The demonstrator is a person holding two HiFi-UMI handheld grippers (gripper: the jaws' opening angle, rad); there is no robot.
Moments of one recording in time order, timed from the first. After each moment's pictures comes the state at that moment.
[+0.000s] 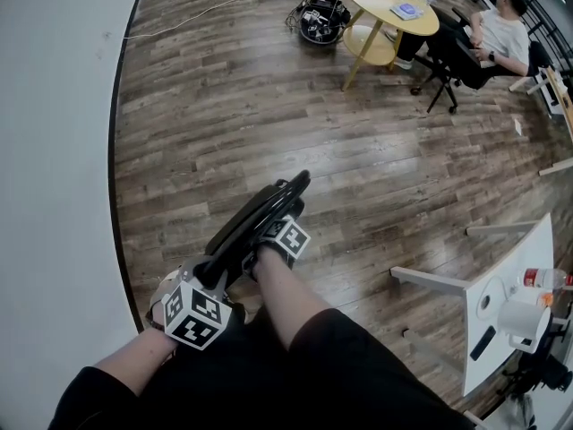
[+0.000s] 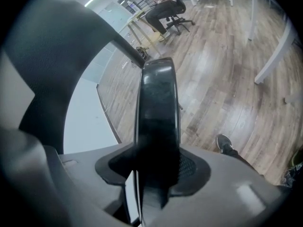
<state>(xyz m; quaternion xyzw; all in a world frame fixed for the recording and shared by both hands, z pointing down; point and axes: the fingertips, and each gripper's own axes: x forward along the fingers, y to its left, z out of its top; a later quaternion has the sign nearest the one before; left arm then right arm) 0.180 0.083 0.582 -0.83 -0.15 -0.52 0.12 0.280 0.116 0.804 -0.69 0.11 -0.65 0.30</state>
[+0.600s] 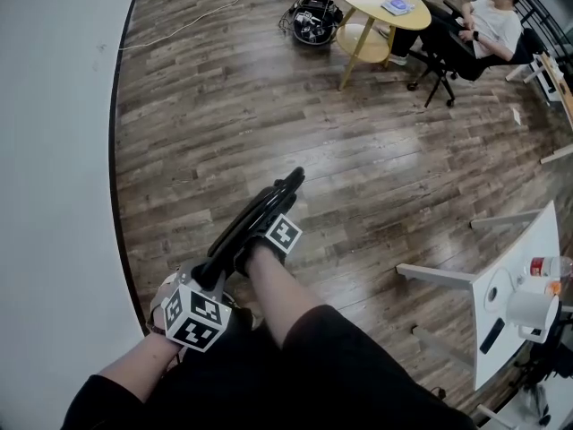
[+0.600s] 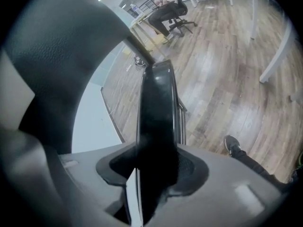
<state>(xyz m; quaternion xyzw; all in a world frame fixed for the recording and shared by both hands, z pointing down) 0.184 0.071 0.579 -0.83 -0.14 -0.52 0.14 0.291 0.077 0.786 -0.69 0.12 -0.64 0.33</state>
